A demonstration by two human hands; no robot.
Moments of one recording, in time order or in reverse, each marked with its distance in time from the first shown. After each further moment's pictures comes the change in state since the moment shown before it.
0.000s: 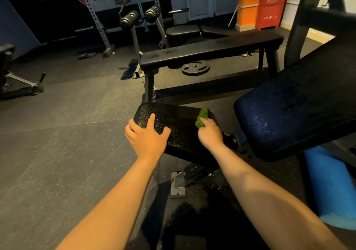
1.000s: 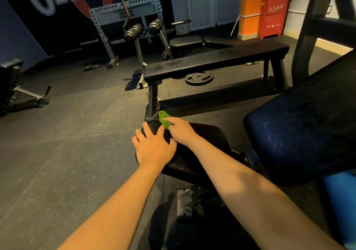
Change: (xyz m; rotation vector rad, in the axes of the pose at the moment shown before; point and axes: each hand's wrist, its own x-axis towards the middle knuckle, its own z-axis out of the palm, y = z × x) left_hand 0.050 0.012 -0.008 0.374 -0.129 0.163; right_hand 0.053 -0.105 0.040 0.069 -0.322 -0.252
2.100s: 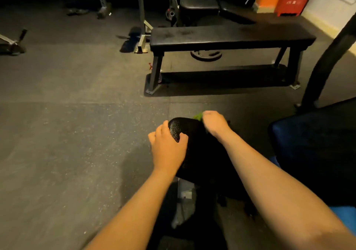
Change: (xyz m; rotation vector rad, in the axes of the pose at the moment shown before) left_hand 0.030 -0.042 0.000 -0.740 -0.035 -0.182; right_hand 0.062 0.003 -0.017 -0.295 0.039 0.417
